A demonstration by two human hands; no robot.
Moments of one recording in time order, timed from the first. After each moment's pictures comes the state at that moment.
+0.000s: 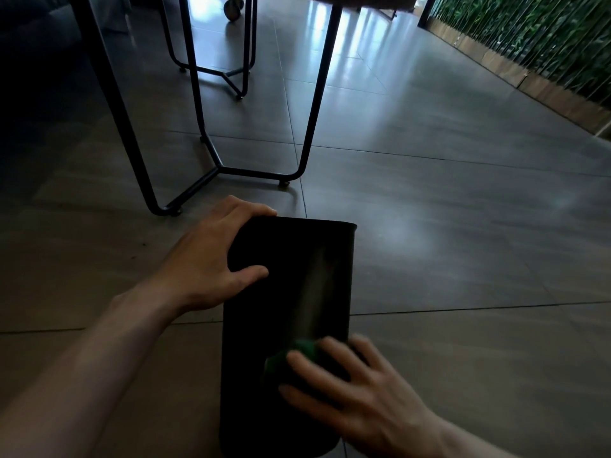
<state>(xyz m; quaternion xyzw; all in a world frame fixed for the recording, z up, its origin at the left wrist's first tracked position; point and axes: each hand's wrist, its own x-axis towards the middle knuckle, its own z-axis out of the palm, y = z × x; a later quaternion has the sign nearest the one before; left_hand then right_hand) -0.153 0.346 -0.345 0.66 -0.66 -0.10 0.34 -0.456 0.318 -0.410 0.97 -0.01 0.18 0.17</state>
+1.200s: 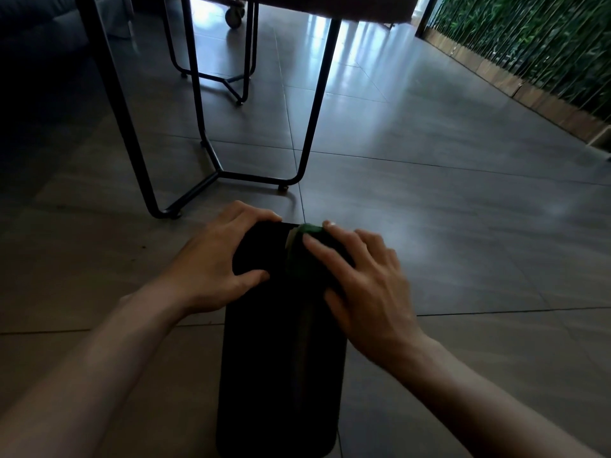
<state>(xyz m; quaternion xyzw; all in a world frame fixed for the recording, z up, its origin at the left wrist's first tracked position) -0.161 0.349 -0.336 0.65 -0.66 -0.13 0.35 -0.399 0.270 -0.335 0.93 -0.27 0.22 0.07</state>
